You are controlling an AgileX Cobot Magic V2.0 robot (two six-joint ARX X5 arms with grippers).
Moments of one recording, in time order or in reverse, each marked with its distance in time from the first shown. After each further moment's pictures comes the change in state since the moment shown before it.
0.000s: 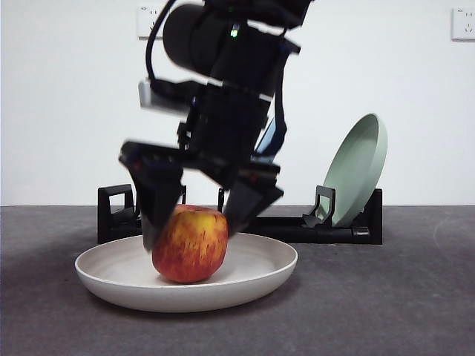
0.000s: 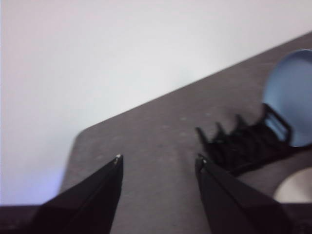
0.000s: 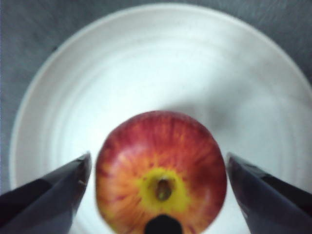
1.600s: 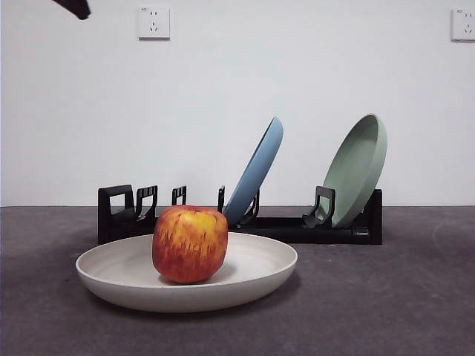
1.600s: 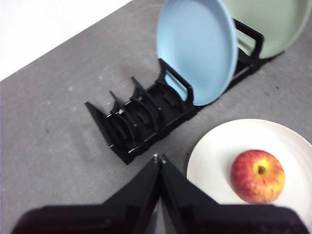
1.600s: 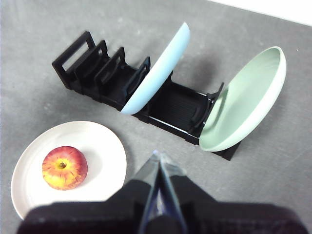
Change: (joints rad) left arm 0.431 0.309 -0.004 0.164 0.762 0.129; right arm -0.393 -0.865 -0.161 -0.180 -0.003 -0.077
